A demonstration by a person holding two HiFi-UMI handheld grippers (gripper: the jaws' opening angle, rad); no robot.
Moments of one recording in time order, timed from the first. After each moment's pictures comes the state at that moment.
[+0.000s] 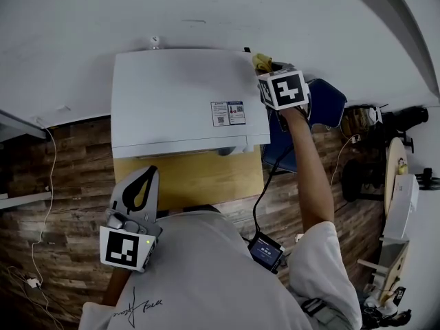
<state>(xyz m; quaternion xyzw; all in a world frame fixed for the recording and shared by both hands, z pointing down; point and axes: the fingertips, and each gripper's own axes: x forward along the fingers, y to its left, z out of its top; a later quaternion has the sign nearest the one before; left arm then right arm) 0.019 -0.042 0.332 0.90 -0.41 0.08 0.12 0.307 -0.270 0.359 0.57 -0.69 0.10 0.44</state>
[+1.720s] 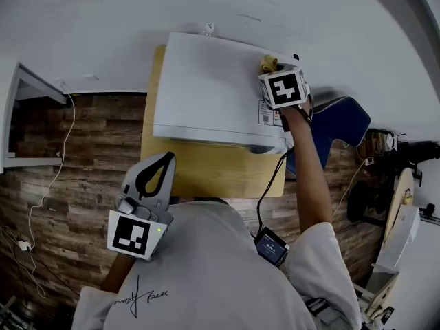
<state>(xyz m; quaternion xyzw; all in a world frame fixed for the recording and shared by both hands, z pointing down) -0.043 -0.041 0.331 0.88 -0.45 0.06 0.13 0.188 -0.287 0.404 0.52 -0.70 0.08 0.48</state>
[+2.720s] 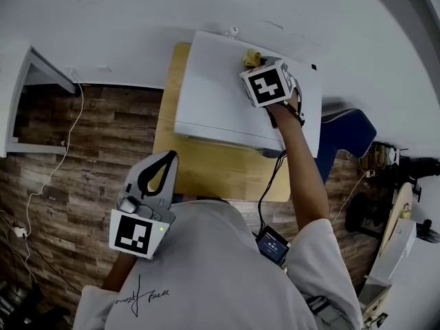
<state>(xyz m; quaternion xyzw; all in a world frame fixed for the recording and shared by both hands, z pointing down) -0.087 -0.036 0.334 0.86 -0.48 0.05 0.13 0.067 -0.293 0.406 0.45 -0.75 0.03 0.49</state>
